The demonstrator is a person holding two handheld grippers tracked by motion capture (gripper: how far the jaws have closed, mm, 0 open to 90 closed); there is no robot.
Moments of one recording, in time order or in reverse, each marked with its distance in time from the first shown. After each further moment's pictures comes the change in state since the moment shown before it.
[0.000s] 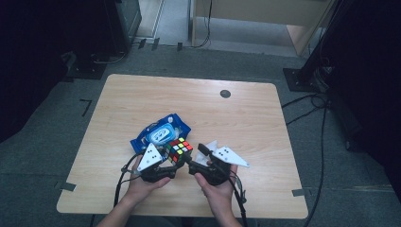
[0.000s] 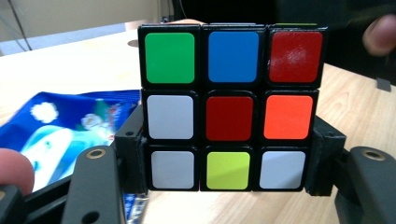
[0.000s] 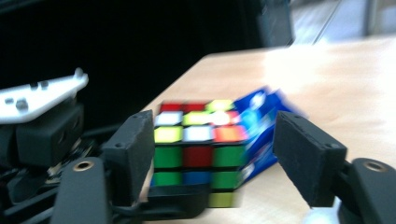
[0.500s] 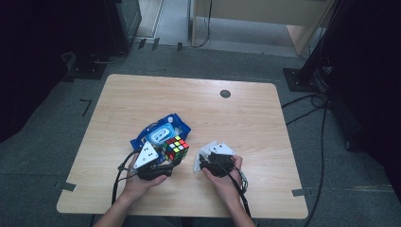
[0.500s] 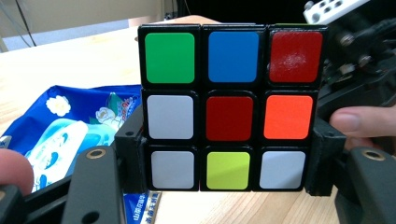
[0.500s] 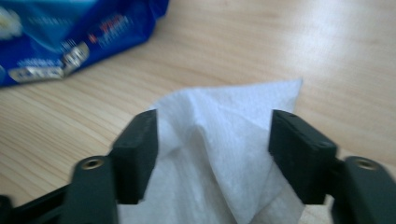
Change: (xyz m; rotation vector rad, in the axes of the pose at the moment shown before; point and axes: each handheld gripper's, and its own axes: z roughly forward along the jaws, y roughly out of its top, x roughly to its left) left arm 0.006 -0.002 0.000 0.021 0.002 0.002; right arm -0.071 -0.050 0.048 0.402 -0.349 -0.236
